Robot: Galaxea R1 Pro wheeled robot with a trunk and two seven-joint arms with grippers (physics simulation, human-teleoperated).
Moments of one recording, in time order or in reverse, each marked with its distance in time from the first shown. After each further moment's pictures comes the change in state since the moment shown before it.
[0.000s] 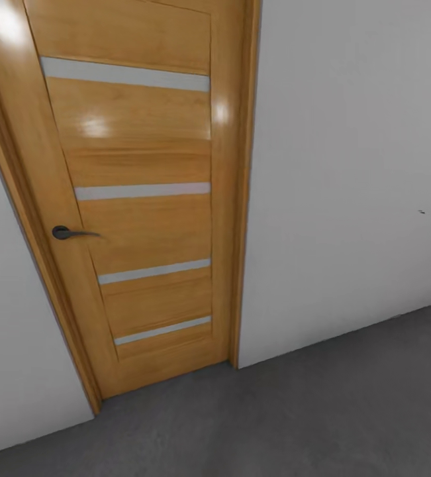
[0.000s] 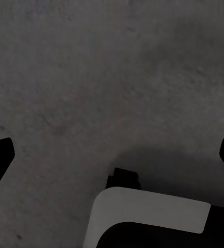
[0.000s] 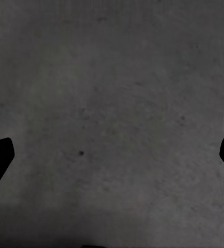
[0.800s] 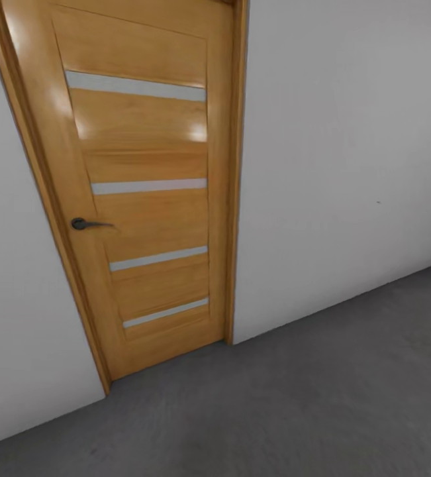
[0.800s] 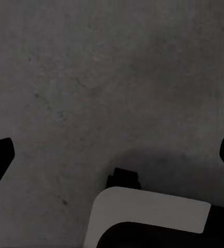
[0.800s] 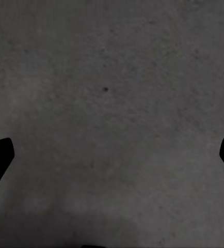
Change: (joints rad) left arm 0.000 0.000 0.000 0.000 -0.001 0.001 0.000; right arm 0.000 0.000 0.000 0.000 0.000 0.000 0.000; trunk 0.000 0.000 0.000
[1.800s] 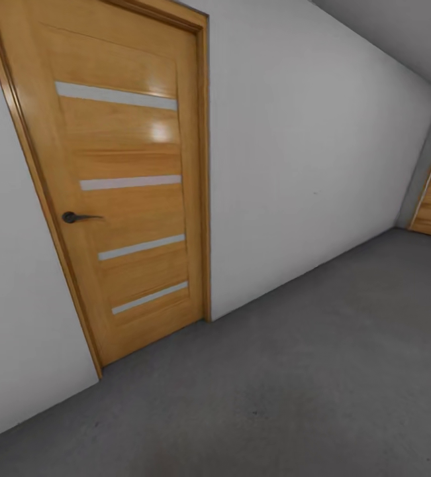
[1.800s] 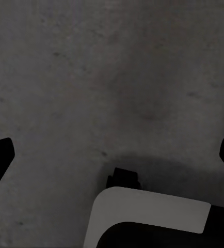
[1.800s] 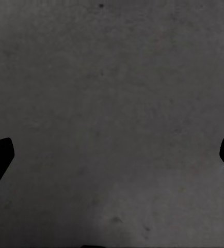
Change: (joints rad) left arm 0.000 0.000 0.000 0.000 0.001 0.000 0.000; right arm 0.000 0.000 0.000 0.000 0.000 0.000 0.000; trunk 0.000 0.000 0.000
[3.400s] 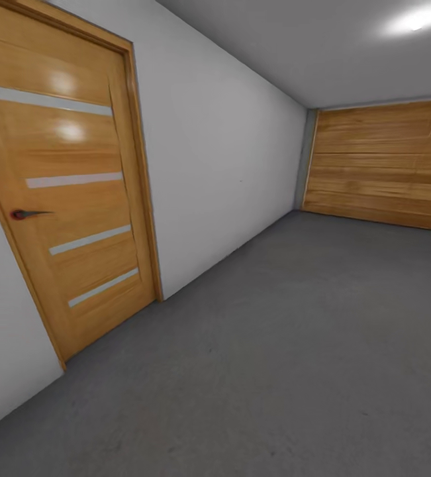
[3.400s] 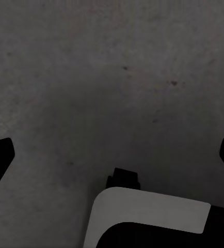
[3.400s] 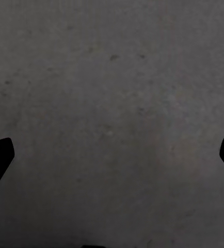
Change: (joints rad) left arm 0.000 0.000 0.000 0.000 0.001 -0.001 0.000; right arm 0.000 0.000 -0.001 0.000 0.000 0.000 0.000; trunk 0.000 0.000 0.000
